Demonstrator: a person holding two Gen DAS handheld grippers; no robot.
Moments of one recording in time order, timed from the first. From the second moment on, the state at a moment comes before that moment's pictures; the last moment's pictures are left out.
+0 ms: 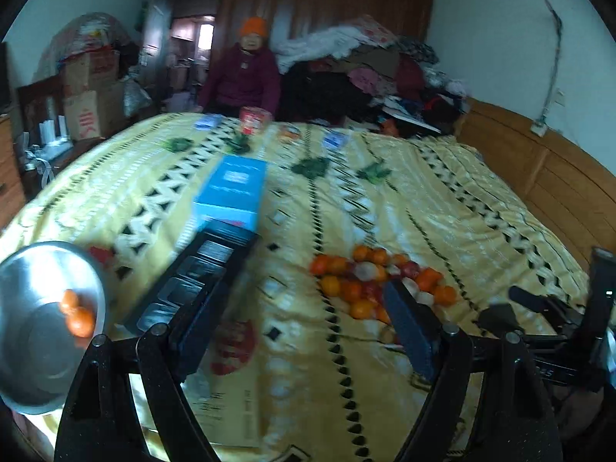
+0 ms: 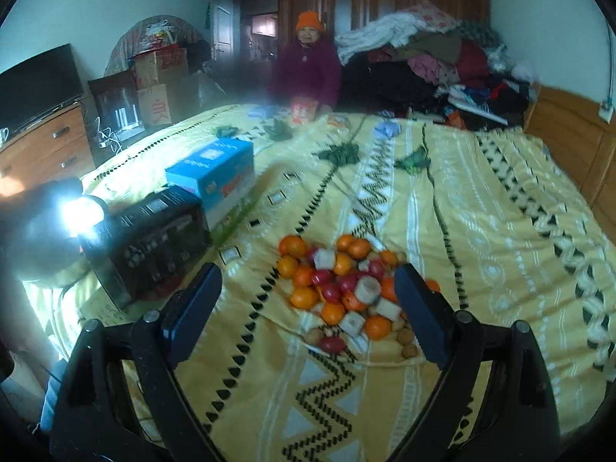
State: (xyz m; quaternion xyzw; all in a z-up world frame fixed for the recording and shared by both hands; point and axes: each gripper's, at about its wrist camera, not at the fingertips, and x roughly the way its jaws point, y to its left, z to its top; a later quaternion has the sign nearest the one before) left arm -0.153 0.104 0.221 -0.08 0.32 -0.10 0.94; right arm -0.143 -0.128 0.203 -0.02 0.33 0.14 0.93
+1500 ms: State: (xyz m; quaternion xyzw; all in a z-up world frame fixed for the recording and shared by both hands) left arm -0.038 0.035 0.065 -0.09 0.44 -0.15 0.88; right arm -0.054 -0.132 0.043 0.01 0.49 0.23 0.84
